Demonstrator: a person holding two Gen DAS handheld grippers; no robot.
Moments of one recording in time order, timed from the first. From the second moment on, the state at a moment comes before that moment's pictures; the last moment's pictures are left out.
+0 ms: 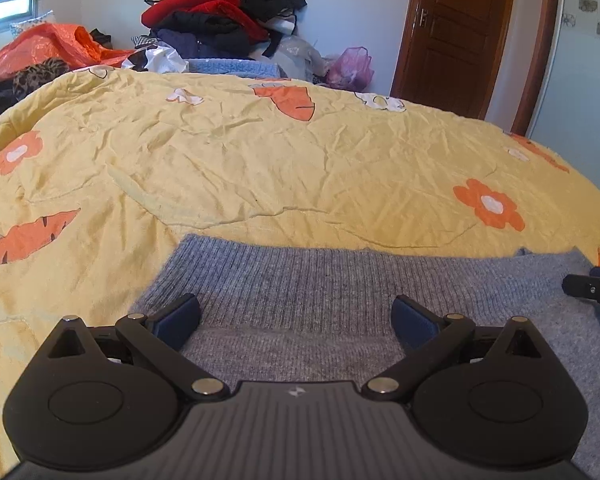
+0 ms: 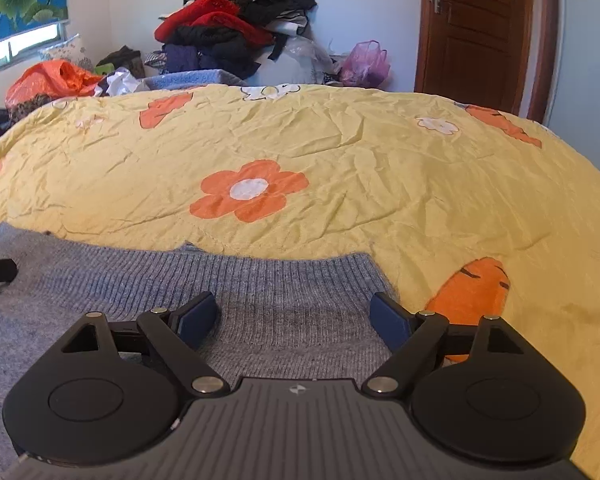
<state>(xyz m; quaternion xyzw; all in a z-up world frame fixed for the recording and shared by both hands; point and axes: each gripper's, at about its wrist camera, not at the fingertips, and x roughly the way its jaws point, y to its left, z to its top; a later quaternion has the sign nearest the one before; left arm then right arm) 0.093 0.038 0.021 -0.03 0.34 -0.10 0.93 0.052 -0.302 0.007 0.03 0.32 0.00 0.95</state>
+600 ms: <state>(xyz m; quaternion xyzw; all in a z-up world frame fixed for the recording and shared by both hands) 0.088 0.040 0.023 -0.04 0.33 -0.10 0.94 0.021 -0.284 -0.004 0.06 0.31 -0.04 0.95</state>
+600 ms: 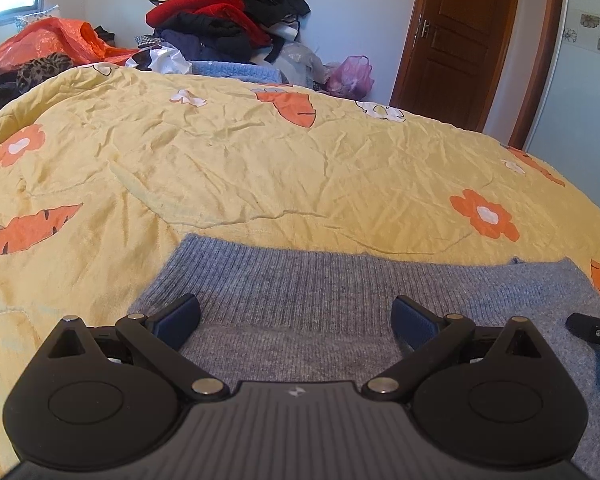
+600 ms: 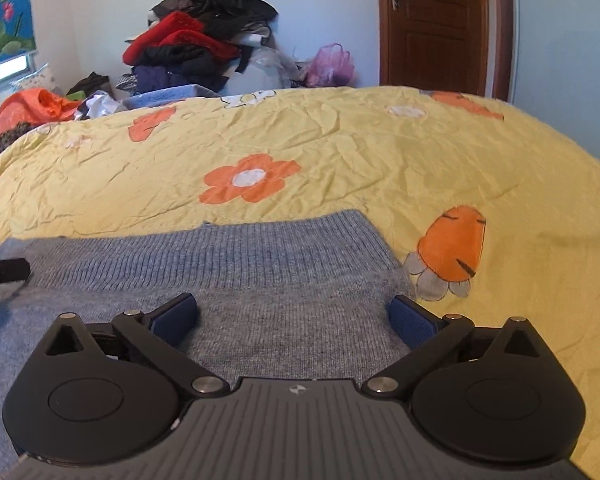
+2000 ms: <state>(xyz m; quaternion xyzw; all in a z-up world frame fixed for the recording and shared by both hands) 0.000 0.017 0.023 0.01 0.33 -0.11 0.94 -0.026 -0.267 -0.004 0.04 0.32 -0.01 0.94</state>
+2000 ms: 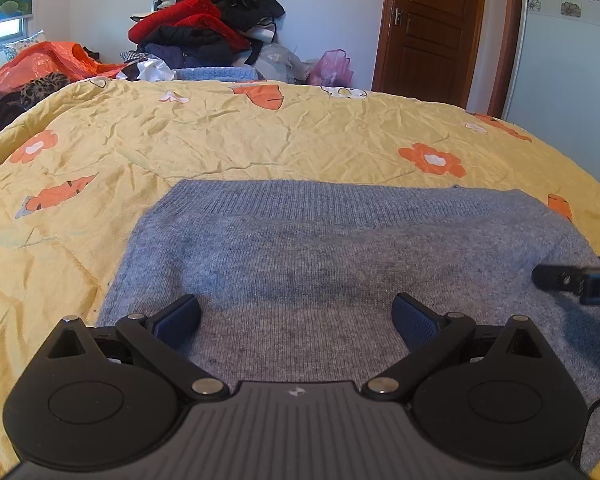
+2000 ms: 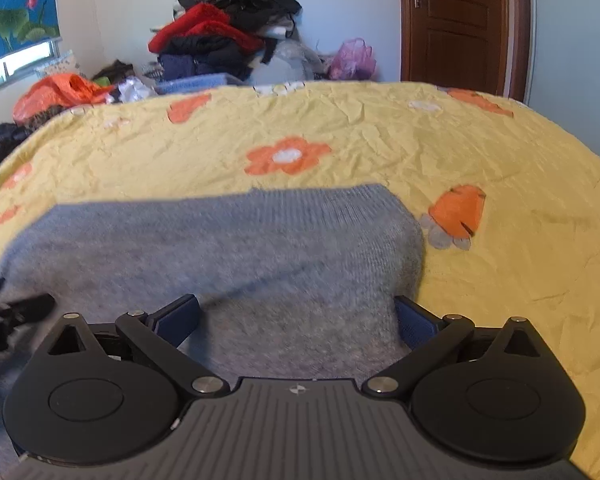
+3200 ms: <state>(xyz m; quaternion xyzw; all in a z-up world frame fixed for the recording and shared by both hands) -0.137 0.159 0.020 -0.44 0.33 -0.04 0.83 -0.052 -0.219 0.052 0.05 0.30 0.12 0.95</state>
